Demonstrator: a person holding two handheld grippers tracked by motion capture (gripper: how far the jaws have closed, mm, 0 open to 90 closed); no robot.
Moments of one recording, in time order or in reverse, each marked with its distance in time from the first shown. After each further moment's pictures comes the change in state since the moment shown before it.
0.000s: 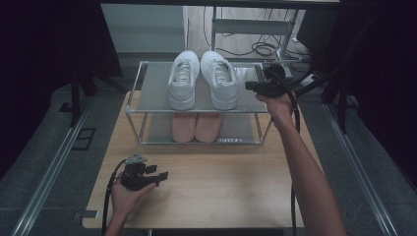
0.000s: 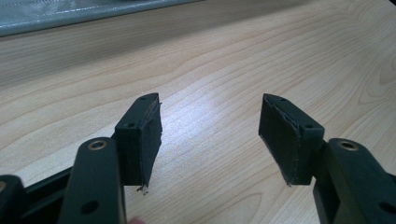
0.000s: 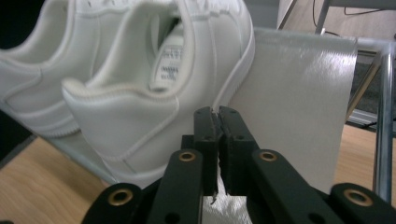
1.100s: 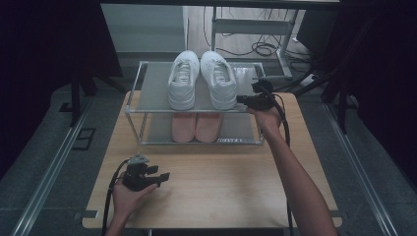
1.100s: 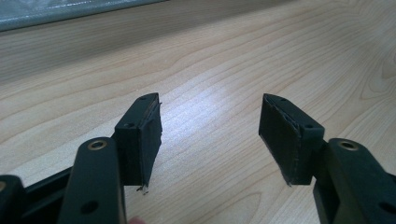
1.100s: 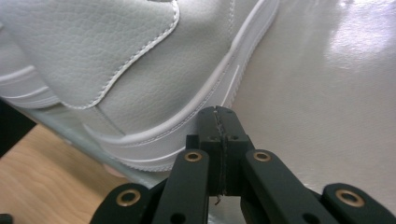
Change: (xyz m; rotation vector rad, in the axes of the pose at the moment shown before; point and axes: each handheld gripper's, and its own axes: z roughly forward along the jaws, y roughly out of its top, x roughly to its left) left arm -0.002 -0.001 0.004 0.016 -0.004 0.009; right arm 0.012 -0.035 0.033 0.040 0.024 0.054
